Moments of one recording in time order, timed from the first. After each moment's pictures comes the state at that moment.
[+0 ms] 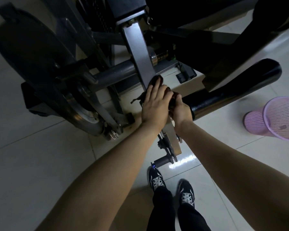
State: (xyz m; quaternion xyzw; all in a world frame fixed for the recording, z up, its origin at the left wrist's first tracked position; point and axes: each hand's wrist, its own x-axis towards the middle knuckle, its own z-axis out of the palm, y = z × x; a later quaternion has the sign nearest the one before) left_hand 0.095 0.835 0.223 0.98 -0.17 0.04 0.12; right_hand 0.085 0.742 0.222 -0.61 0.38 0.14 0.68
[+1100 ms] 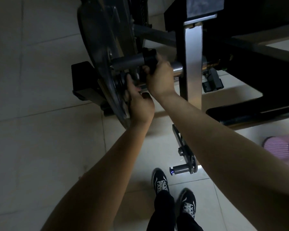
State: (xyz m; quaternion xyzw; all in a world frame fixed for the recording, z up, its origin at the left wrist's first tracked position) left_hand 0.097 0.967 0.259 0.80 0.29 0.07 0.52; right_hand 0.171 0.909 0.298 -0.88 -0.07 0.01 0.48
